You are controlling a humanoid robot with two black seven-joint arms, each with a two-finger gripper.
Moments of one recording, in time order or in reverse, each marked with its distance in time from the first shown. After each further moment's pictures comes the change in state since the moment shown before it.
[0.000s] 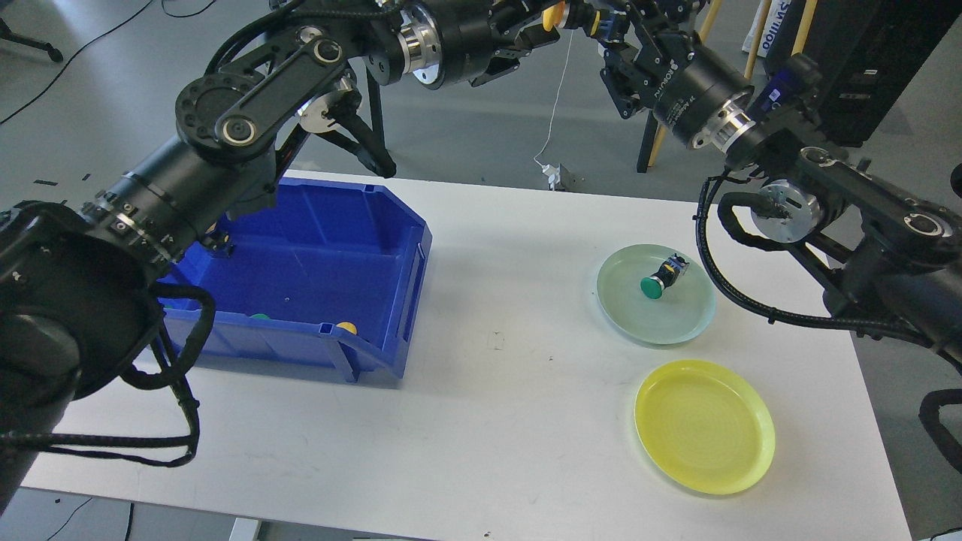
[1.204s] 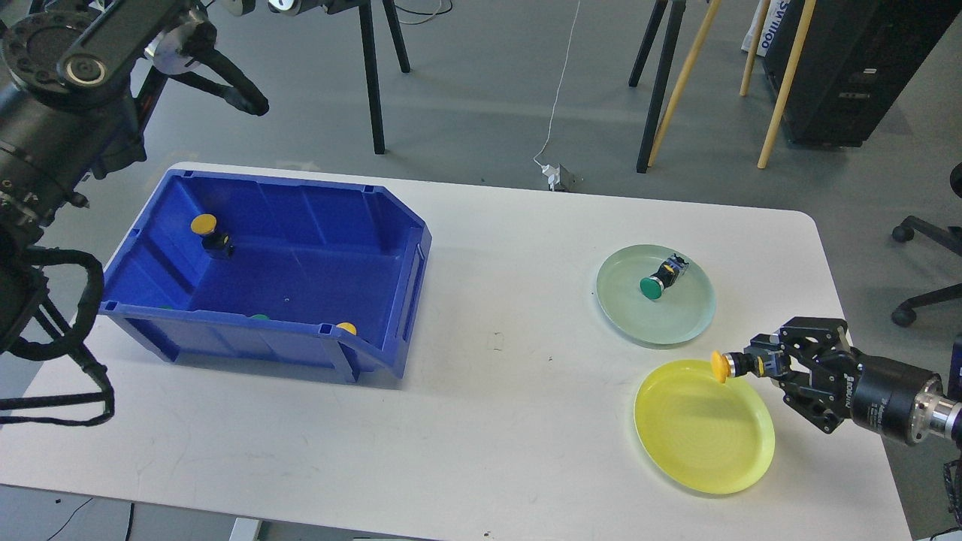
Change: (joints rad) left arm -0.046 0.234 -0.004 0.037 -0.006 0.000 -0.052; right arm -0.606 -0.656 -0.243 0.301 -0.028 0.230 -0.046
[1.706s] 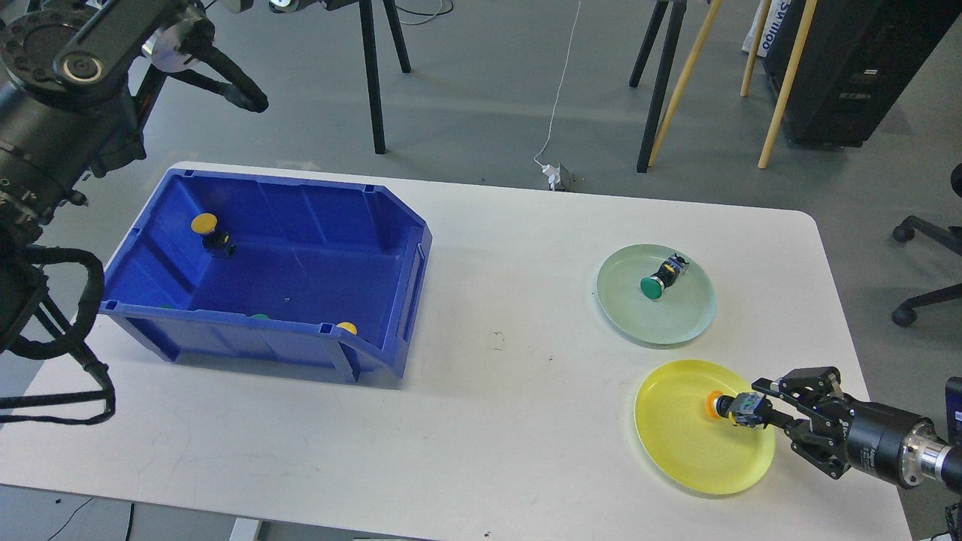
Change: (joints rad) left arm 0.000 0.001 -0.014 0.000 -0.001 0.000 0.000; right arm -0.024 0.040 -0.061 -0.035 -0.023 -0.080 0.003
